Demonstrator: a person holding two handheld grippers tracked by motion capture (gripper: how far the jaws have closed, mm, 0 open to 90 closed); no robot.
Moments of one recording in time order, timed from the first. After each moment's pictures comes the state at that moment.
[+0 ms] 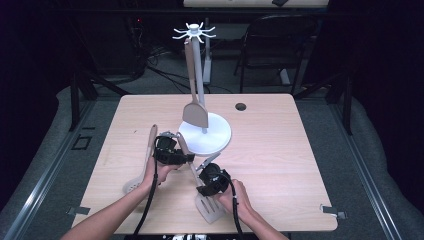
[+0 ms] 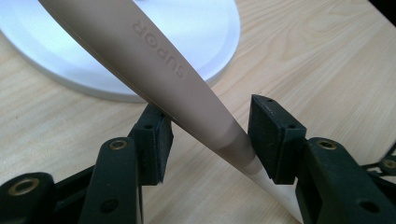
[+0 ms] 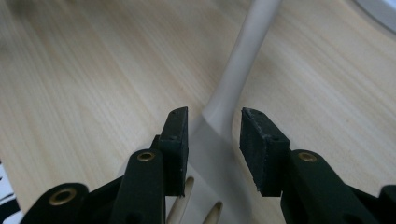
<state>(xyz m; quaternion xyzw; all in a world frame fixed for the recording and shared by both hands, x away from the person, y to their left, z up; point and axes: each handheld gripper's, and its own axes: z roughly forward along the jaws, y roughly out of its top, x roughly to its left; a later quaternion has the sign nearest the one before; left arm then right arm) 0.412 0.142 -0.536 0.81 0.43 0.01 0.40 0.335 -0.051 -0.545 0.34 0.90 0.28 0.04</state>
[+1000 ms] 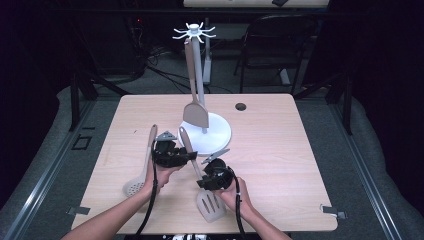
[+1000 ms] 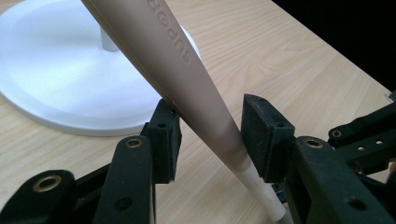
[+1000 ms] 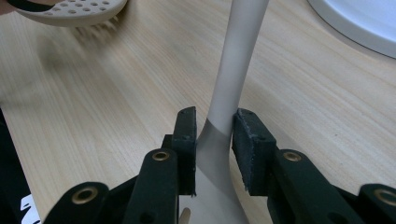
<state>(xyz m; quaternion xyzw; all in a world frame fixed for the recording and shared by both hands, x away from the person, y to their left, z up) 0.387 0.138 -0.518 0.79 0.39 0.04 0.47 0.342 -0.064 -0.540 0.36 0.87 0.33 0.02</state>
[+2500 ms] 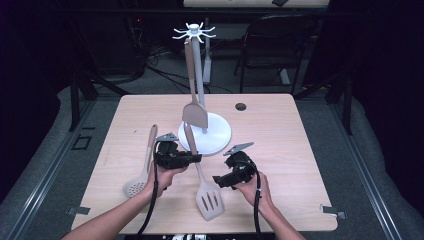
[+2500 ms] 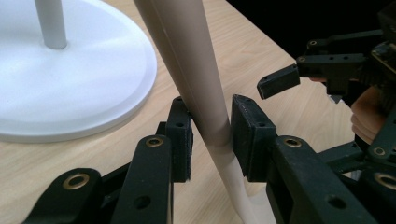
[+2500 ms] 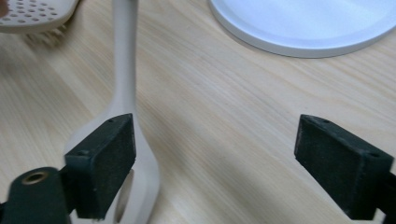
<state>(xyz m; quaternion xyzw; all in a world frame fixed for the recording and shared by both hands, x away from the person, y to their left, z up) 0.383 0.132 -0.513 0.78 0.37 -0.03 0.50 0.344 -0.122 -0.511 0.40 0.85 0.32 0.08</state>
